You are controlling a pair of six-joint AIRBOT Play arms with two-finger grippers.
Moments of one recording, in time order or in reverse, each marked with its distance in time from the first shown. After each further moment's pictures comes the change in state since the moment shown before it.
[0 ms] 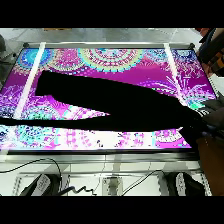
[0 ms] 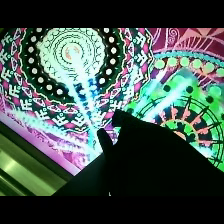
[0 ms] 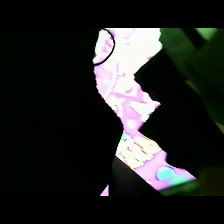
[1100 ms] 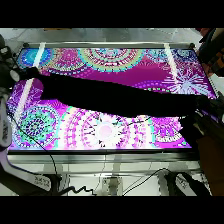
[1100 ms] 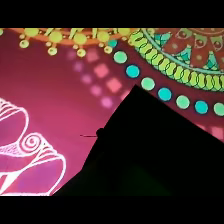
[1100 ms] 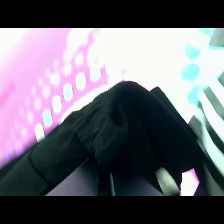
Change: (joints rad) left arm -0.520 -0.831 0.702 -0.043 0.426 -0.274; right arm 0.126 -0.492 0.140 0.210 -0.639 0.285
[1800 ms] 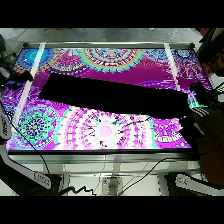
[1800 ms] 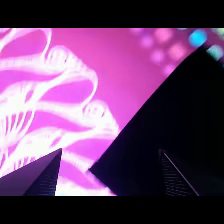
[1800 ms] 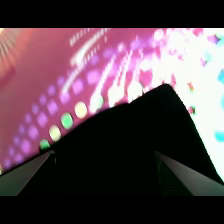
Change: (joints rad) left arm 0.129 -0.089 0.150 -0.056 -0.428 -0.084; right arm 0.039 -0.315 0.288 0.018 0.093 -0.085
